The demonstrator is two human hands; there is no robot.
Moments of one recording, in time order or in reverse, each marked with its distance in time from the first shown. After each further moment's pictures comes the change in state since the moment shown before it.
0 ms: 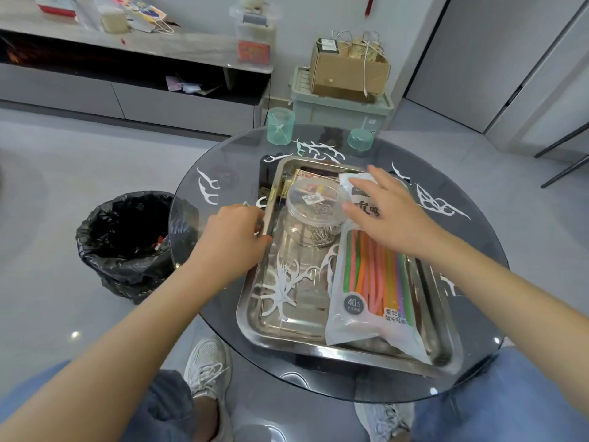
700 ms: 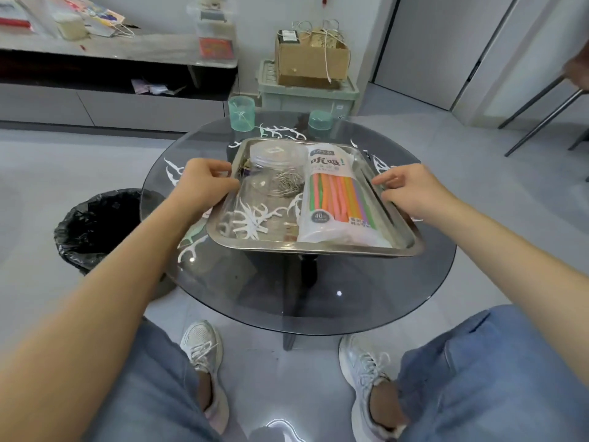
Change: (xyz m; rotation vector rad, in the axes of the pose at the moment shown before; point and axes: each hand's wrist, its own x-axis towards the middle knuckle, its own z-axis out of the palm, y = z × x) left_hand 0.023 0.016 -0.008 -0.587 0.039 -0.247; right_hand -0.053 0.065 -0.031 0.386 0.109 0.471
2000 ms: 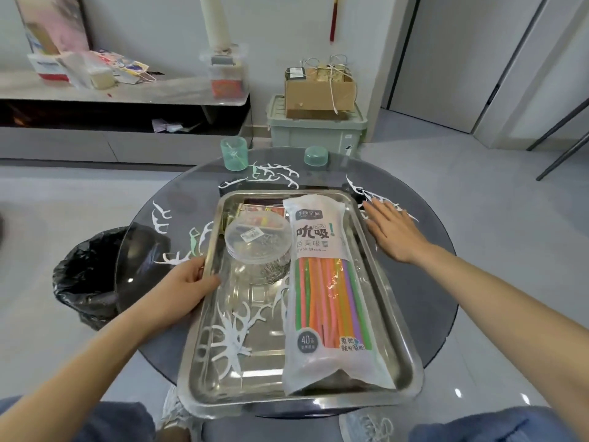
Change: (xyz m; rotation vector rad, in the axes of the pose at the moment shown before) left_hand -0.045 -0.029 0.023 -0.182 -0.356 -0.150; right_hand 0.096 0.084 0.019 -0.547 -0.121 -0.356
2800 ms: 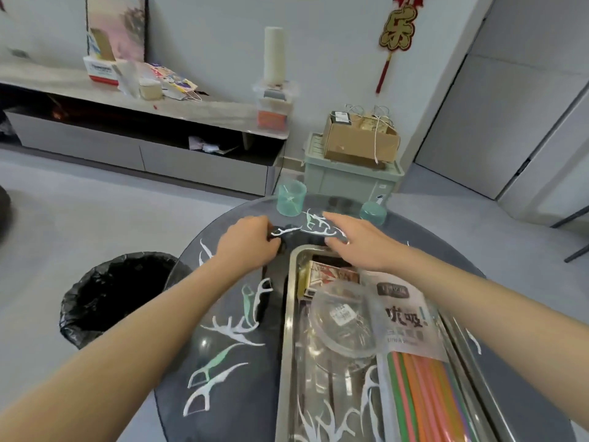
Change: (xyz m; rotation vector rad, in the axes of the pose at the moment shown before) left_hand 0.147 0.051 -0.069 0.746 0.424 0.190; right_hand 0.103 -0.184 -0.055 0.146 -0.119 -0.275
